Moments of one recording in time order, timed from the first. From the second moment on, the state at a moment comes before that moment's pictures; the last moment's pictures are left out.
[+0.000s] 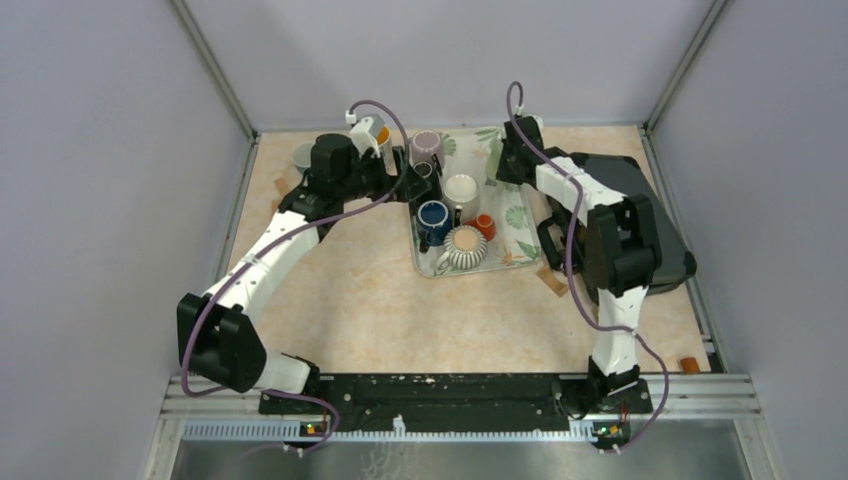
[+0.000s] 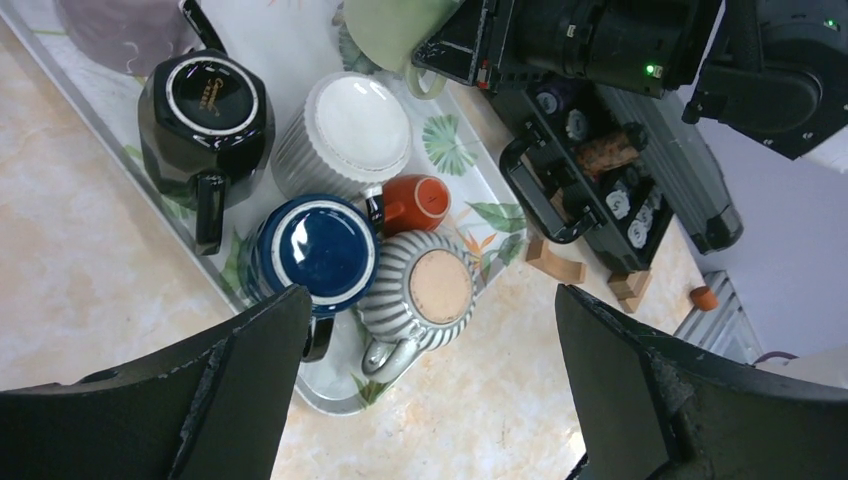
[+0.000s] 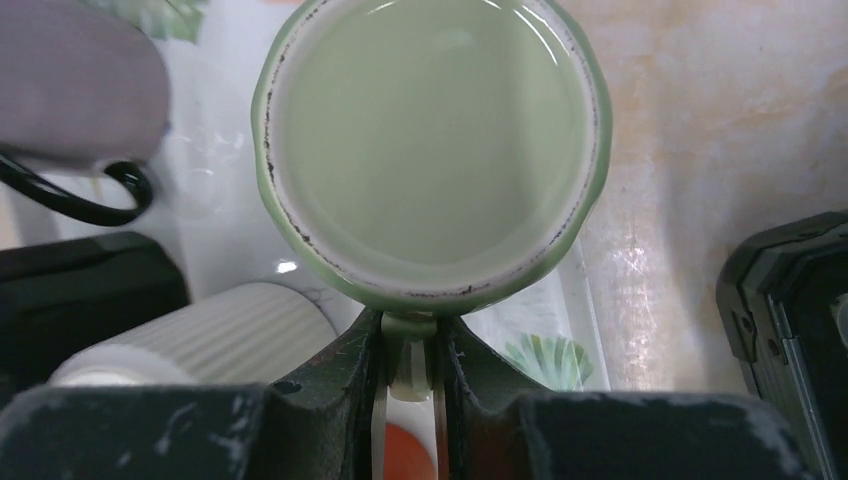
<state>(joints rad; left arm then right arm) -0.36 1.41 1.22 -0.20 0.45 -0.42 0.35 2.05 1.63 -0.38 0.18 0.45</state>
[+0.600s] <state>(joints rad) -0.35 1.42 1.18 0.06 0.59 -0.70 0.35 1.75 1.42 -0.13 -0.03 0.61</state>
